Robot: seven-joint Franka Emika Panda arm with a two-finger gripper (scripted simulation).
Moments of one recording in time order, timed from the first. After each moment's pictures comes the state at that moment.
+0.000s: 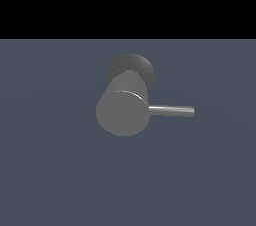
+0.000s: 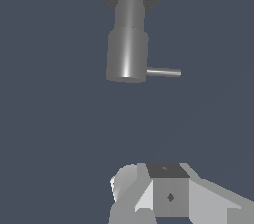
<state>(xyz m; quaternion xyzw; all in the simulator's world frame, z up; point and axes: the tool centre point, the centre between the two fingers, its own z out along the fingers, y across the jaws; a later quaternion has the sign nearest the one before) -0.244 -0.008 0.481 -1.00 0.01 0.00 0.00</state>
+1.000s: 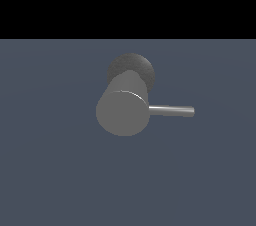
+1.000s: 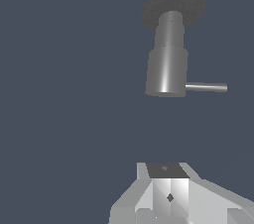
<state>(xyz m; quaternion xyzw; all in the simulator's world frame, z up) -0.239 -0.004 0.501 -0.98 0.00 -0.06 0.17</state>
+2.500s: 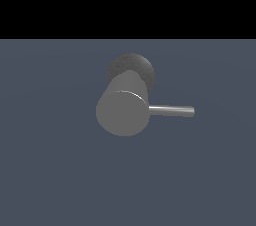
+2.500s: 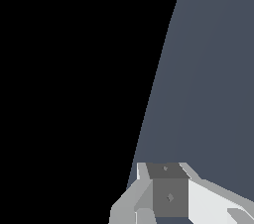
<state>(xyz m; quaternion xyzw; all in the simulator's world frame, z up) -0.199 -0.108 0.581 -0.66 0.06 -0.26 0.70</state>
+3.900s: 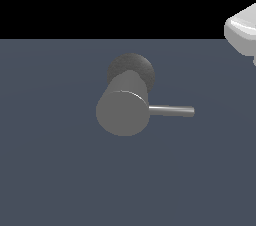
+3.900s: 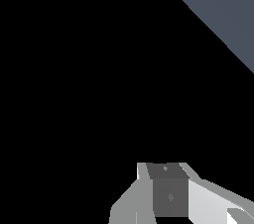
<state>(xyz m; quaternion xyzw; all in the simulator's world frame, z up) -0.111 -0.255 0.390 -0.22 0.38 -0.24 0.87</state>
